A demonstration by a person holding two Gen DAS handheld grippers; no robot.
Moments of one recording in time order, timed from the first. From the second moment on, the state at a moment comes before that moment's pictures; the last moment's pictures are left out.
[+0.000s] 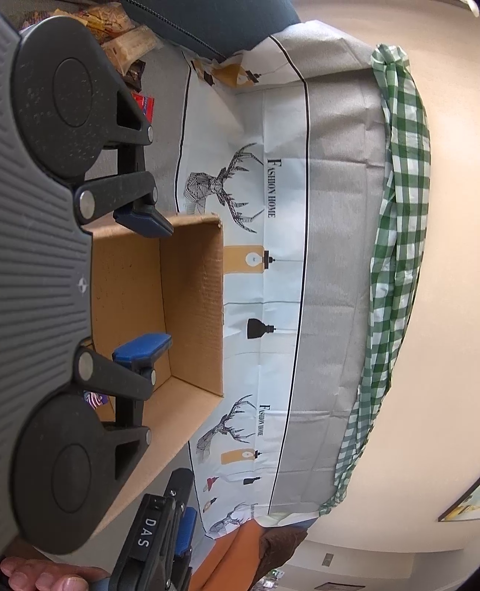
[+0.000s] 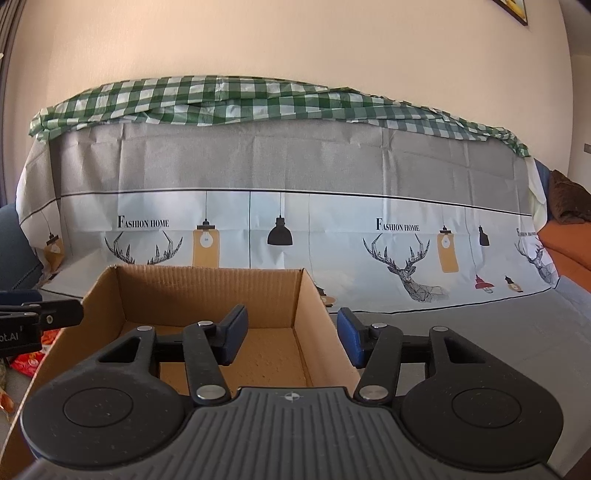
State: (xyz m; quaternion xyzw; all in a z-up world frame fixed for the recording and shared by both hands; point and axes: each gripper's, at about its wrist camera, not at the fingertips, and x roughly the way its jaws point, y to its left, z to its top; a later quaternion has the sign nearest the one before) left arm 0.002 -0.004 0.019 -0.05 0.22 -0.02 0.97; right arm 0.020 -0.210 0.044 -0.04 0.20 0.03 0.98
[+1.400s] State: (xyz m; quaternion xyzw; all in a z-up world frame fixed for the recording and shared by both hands) left arm -0.040 0.254 -0.003 -0.27 0.35 0.07 0.89; right arm -0.041 0.026 -0.006 0.03 0.30 0.23 0.93
